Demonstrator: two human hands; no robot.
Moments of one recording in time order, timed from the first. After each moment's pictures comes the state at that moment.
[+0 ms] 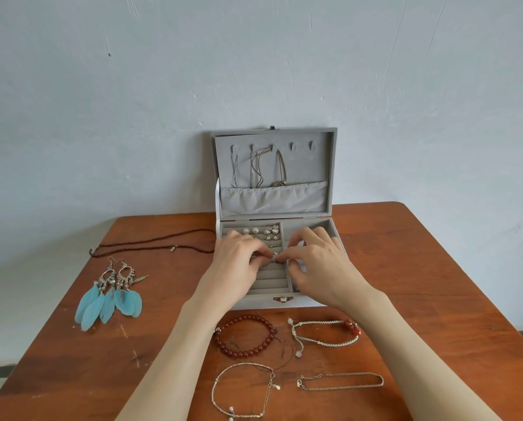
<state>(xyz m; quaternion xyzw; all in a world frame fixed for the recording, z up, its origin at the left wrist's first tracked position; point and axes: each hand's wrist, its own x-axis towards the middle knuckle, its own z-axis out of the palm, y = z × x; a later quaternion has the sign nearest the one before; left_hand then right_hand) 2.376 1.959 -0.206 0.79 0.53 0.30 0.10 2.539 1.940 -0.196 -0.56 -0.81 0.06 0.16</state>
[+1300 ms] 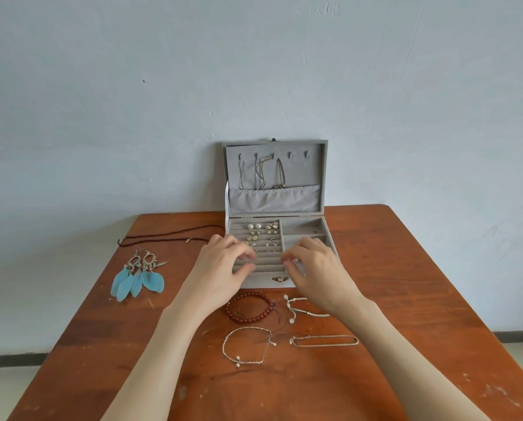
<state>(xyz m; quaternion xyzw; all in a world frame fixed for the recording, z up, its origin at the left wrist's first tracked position) 2.343 1.903 -0.188 0.81 0.52 0.27 0.06 2.535 1.889 -0.185 -0.55 -0.79 0.08 0.27</state>
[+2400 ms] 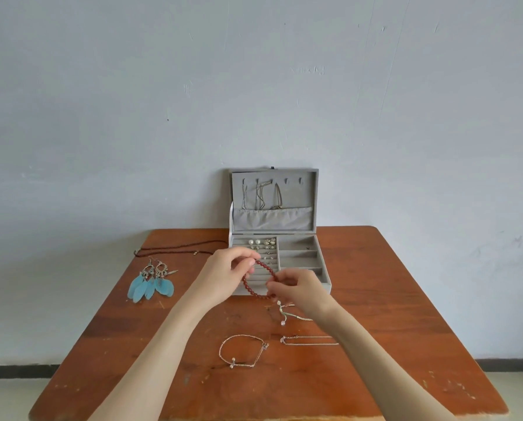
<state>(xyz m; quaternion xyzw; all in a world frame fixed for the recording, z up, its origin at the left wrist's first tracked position) 2.358 1.867 -0.142 0.72 0.54 0.34 0.28 2.528 1.861 -0.173 -0.50 -0.62 0.48 0.36</state>
